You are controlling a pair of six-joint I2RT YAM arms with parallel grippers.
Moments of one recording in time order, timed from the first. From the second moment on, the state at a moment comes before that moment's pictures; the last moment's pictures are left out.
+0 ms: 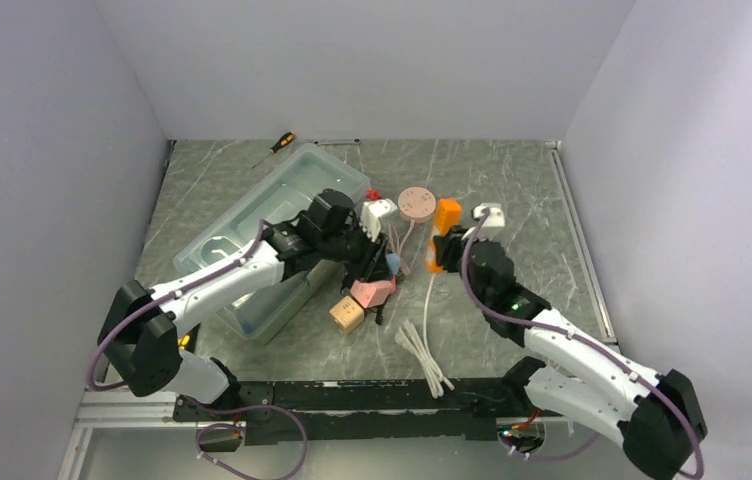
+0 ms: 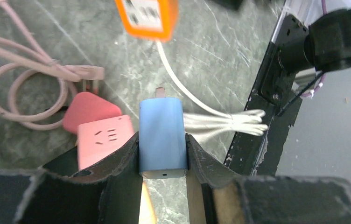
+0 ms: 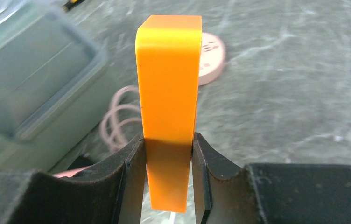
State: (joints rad) left arm -0.75 1.43 1.11 -0.30 0.50 -0.11; right arm 0.72 0.89 0.51 0.15 0.44 0.35
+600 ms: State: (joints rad) left arm -0.95 1.77 1.19 -0.41 0.35 -0.09; right arm 0.26 1.11 0.41 0.28 -0.03 0.50
